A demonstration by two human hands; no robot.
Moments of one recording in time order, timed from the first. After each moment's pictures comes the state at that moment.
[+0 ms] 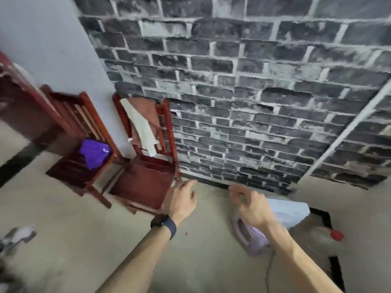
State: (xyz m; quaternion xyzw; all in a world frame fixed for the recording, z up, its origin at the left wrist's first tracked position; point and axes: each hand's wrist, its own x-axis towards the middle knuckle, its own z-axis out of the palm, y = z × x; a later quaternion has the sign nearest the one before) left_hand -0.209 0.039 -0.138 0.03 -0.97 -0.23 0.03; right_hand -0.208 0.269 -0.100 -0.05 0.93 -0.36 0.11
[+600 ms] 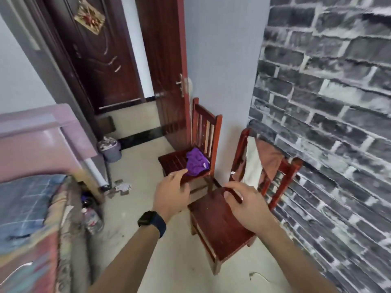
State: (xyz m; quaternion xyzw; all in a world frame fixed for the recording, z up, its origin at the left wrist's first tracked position) left_hand -0.193 -0.272 -0.047 0.38 -0.88 -0.19 0.19; right_hand -0.342 -0.083 -0.026 -0.45 0.82 -0.35 0.09
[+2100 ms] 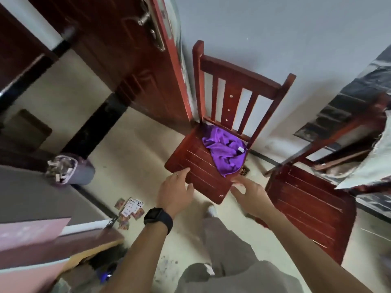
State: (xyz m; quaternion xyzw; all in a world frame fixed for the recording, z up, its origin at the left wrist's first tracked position) left_hand -0.394 -0.894 -0.217 0.23 -0.93 -0.22 -0.16; right_hand -0.477 -0.669 -0.247 -0.11 0.88 -0.33 0.33
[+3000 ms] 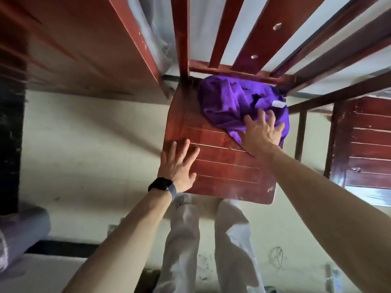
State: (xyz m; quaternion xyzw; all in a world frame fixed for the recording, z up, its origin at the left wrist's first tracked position) left_hand -0.564 -1.092 -0.605 -0.13 -0.91 -0.04 -0.40; right_hand -0.646 -0.849 -0.583 0.09 0.94 0.04 0.31
